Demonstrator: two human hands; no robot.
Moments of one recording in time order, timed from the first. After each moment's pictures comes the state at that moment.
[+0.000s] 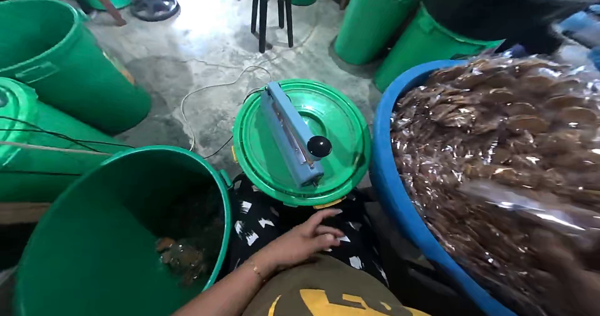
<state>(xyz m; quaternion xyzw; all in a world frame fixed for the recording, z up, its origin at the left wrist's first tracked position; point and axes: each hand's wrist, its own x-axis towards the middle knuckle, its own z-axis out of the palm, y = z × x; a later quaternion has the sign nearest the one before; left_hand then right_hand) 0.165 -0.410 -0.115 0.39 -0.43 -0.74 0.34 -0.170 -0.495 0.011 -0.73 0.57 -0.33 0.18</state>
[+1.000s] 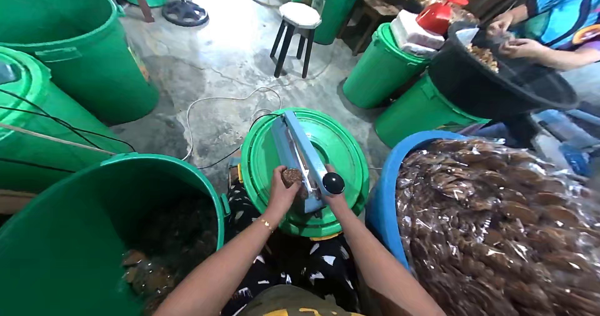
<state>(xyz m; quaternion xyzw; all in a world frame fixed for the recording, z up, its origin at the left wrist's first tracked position) 0.241 -0.541 -0.131 0.67 -0.25 -0.46 0.54 0.108 -0.635 -0.130 -0.75 0.48 -0.26 0.38</state>
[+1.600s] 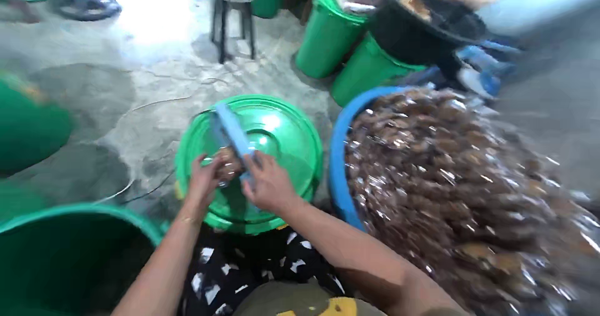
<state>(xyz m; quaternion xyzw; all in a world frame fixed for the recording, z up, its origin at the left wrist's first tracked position) 0.290 -0.574 -0.144 0.68 -0.16 -0.46 0.54 0.127 -0.608 -0.085 -0.89 0.40 -0.07 0.19</state>
